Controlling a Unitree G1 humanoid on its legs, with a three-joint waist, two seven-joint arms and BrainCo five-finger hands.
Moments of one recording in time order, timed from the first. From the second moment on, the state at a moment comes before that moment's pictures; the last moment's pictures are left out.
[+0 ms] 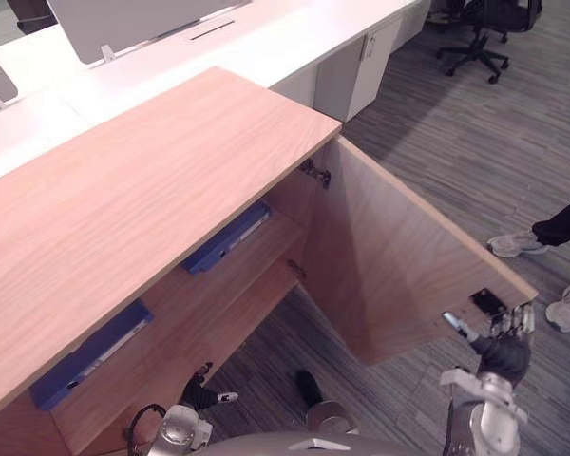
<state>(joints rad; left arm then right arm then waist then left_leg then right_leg) 0.11 0.10 -0.15 0.92 0.21 -0.15 0.09 0.50 -0.02 -0.25 -0.24 0.31 -0.30 -0.20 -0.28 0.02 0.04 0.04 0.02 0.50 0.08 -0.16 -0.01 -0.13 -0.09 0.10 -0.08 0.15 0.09</state>
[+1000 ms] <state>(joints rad) 0.07 0.14 -0.21 0.96 0.22 -0.12 0.10 0.40 -0.05 0.24 -0.11 0.36 -0.18 0.06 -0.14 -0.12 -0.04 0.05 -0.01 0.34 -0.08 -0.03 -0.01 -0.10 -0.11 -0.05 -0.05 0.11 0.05</state>
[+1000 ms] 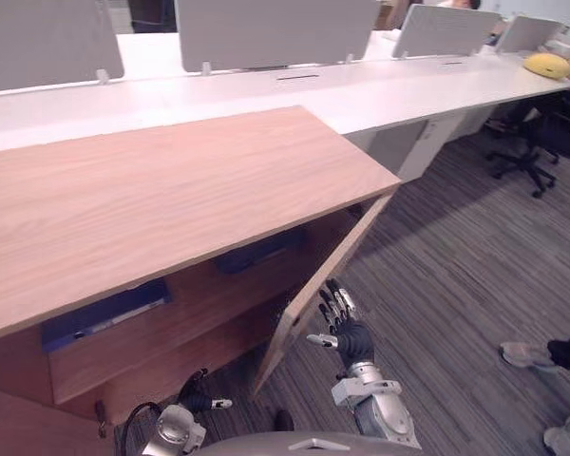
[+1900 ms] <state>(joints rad) 0.12 0.14 -0.05 0.93 0.17 -0.12 0.10 0.11 -0.07 -0.03 0.60 0.07 -0.15 -0.08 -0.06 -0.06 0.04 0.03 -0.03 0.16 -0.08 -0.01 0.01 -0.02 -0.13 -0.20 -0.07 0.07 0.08</state>
